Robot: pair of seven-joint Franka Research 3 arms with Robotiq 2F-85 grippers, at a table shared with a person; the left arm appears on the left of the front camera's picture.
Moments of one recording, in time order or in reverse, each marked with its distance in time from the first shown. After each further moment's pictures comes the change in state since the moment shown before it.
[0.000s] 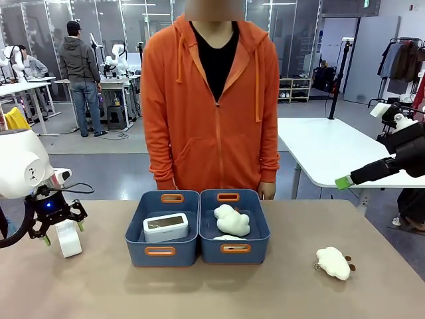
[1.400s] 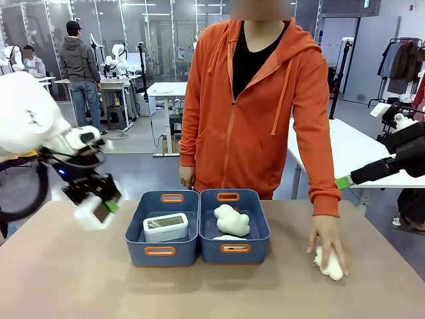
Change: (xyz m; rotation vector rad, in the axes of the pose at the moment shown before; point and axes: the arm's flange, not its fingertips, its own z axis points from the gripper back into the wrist) left arm -0.132 -0.100 0.130 -0.292 0.065 -0.807; right arm 0.000 0.000 0.000 0.000 0.000 0.000
